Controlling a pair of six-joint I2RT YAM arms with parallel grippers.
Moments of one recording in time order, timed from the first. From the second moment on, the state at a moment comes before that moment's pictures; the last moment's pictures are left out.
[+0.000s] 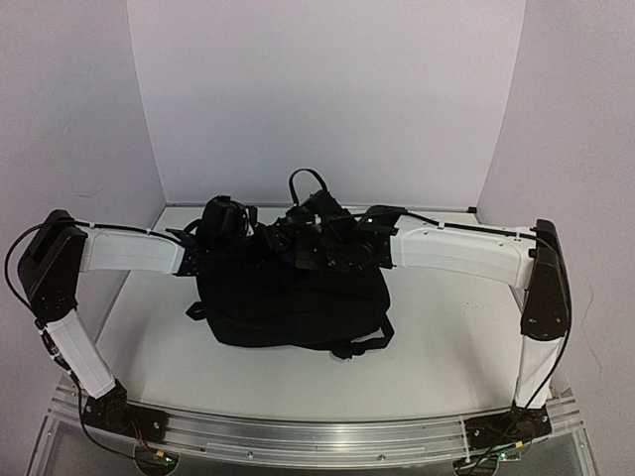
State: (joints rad) left arm -0.68 1.69 1.04 0.16 0.20 -1.01; right arm 1.06 1.97 1.75 -0.60 0.52 0.80
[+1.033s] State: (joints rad) left arm -0.70 1.44 1.06 -0.12 0.15 -0.86; right arm 1.06 1.89 1.66 -0.59 0.49 0.76
